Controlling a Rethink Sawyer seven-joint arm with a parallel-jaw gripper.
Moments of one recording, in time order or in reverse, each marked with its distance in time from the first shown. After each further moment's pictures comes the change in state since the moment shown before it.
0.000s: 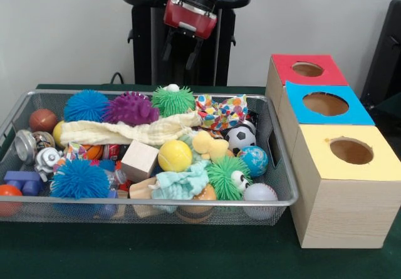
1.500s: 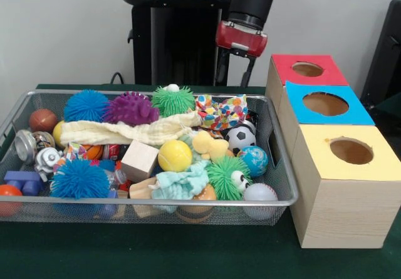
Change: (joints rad) arm 0.352 0.244 -0.075 -0.125 0.000 -0.004 0.514
